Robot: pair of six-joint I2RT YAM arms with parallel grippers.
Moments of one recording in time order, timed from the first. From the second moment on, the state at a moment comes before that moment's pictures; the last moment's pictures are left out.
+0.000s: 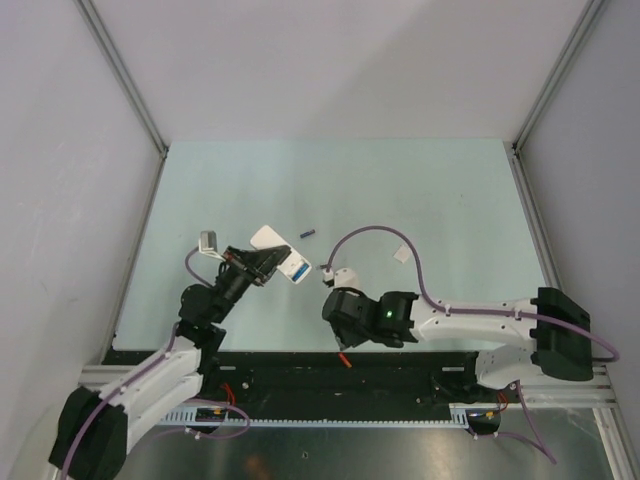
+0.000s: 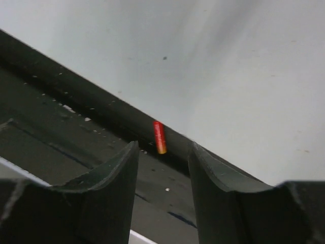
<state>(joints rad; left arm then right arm) -0.46 0.80 0.11 0.96 0.21 -1.32 1.30 1.38 0.95 -0.63 0.30 0.75</state>
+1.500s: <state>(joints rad) -0.46 0.54 0.05 0.68 0.10 -1.28 1.37 1.67 0.90 -0.52 0.25 0.94</state>
